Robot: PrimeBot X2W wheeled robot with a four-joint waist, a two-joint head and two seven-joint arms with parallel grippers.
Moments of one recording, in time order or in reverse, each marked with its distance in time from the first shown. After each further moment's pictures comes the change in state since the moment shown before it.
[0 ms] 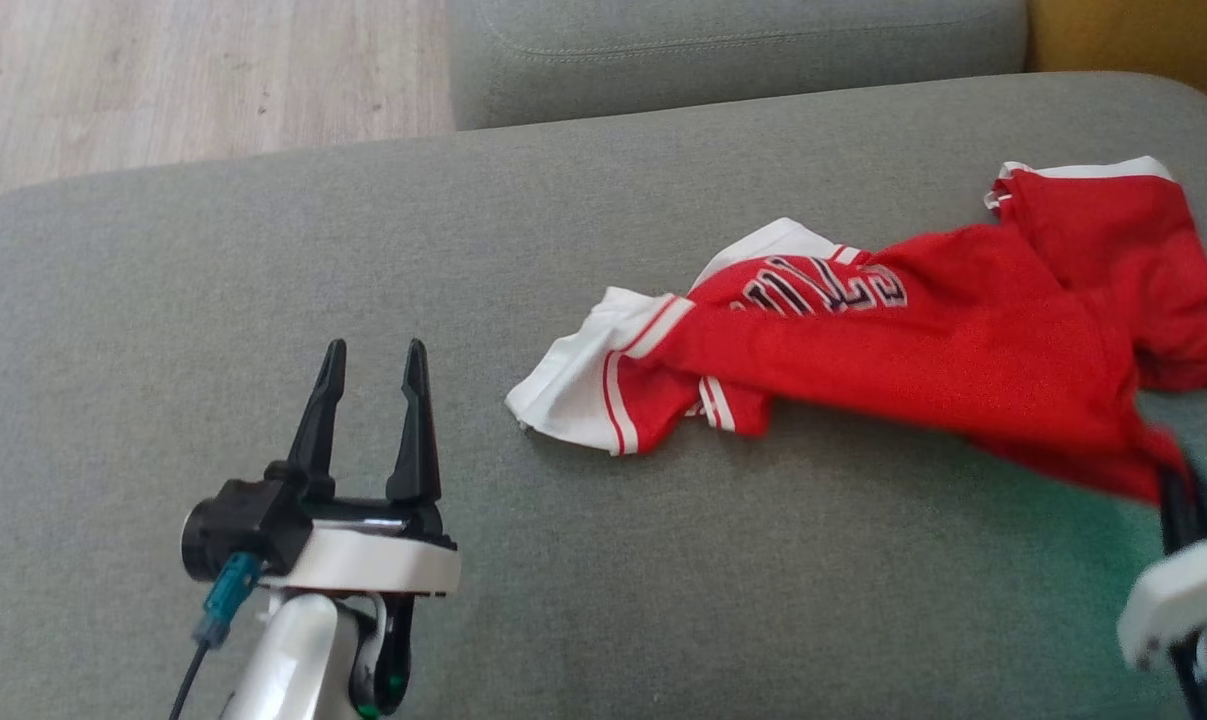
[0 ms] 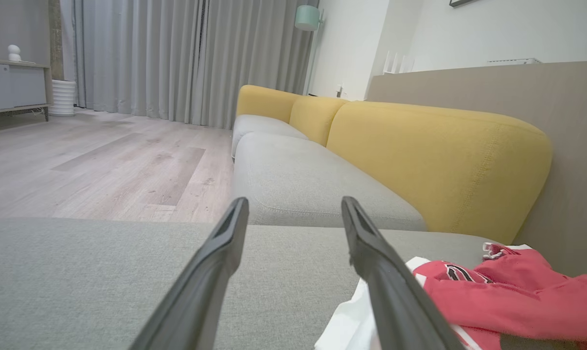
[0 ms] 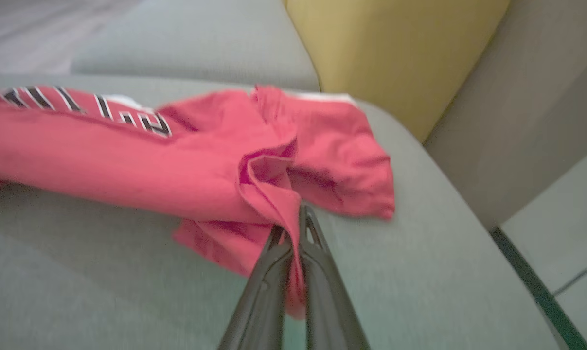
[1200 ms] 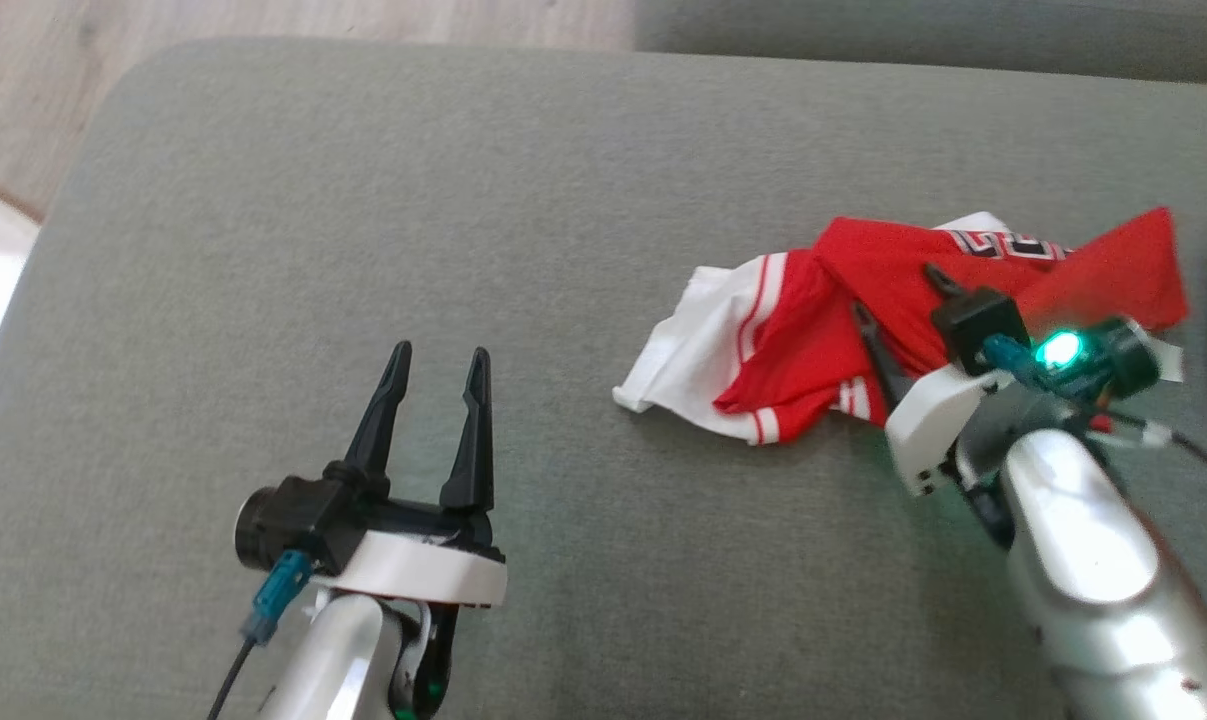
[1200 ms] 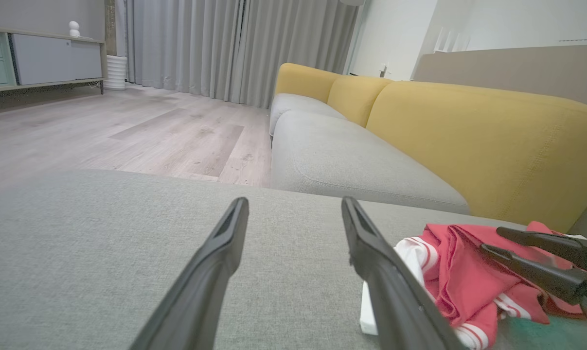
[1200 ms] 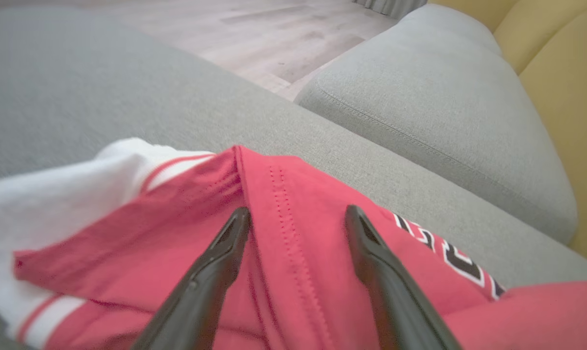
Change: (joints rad) left arm -0.005 0.000 -0.099 -0.004 -0.018 -0.004 0.000; right arm -0.462 0.065 0.410 0.388 -0.150 0.000 -0.074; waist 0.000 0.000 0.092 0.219
